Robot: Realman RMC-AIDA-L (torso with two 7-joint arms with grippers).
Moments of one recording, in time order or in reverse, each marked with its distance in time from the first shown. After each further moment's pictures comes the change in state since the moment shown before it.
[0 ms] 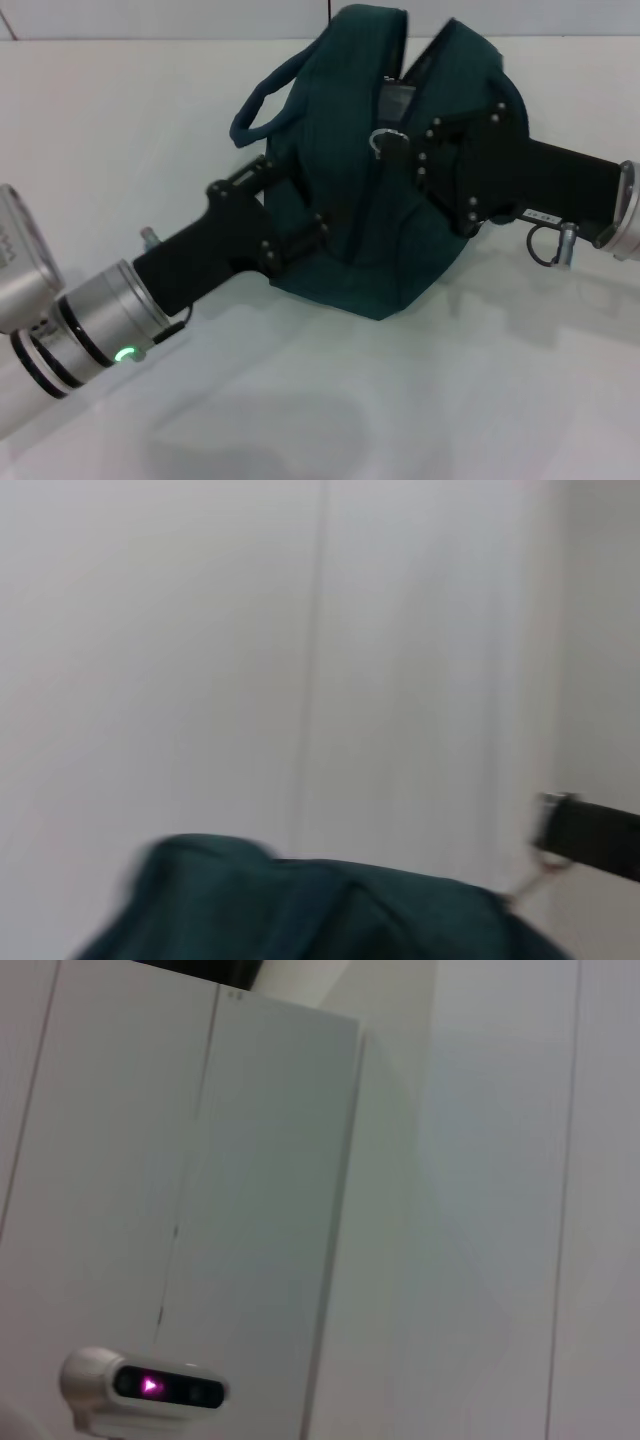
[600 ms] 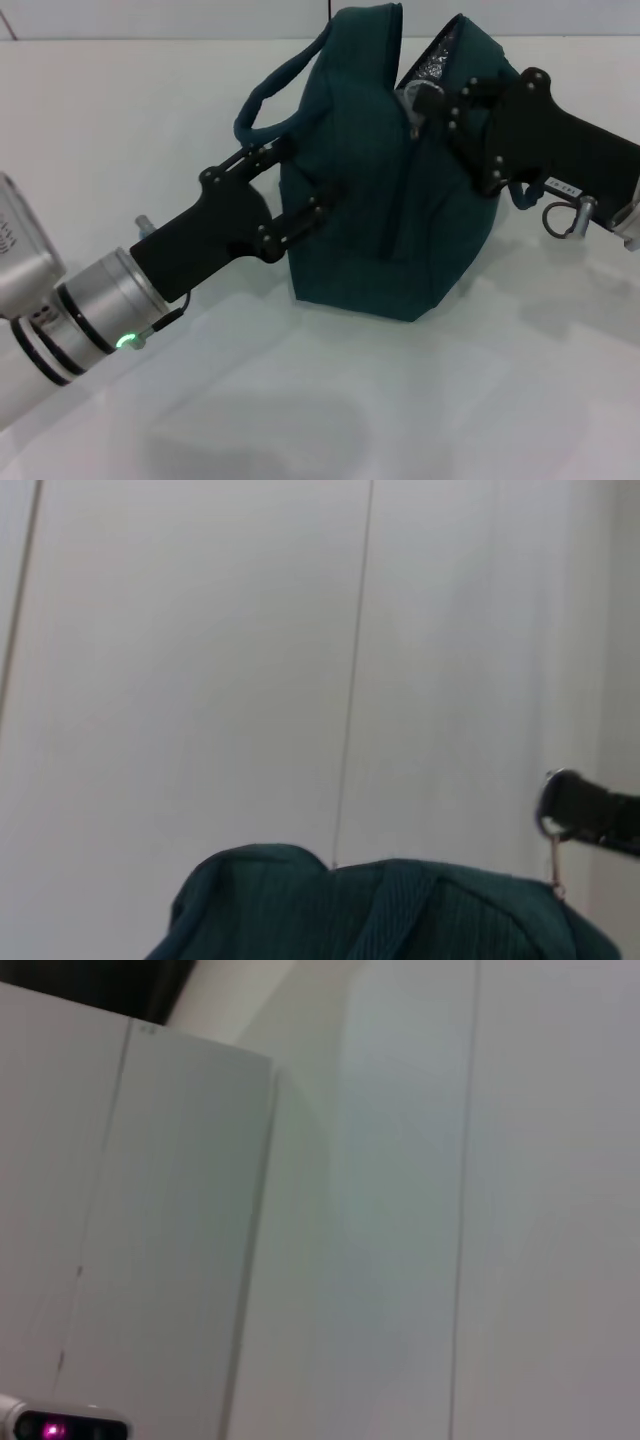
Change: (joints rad) left arm 0.011 -0.005 0.007 0.045 -0.039 -0.037 -0.014; right arm -0.003 0.000 -0.016 0.071 0.160 0.014 -0.051
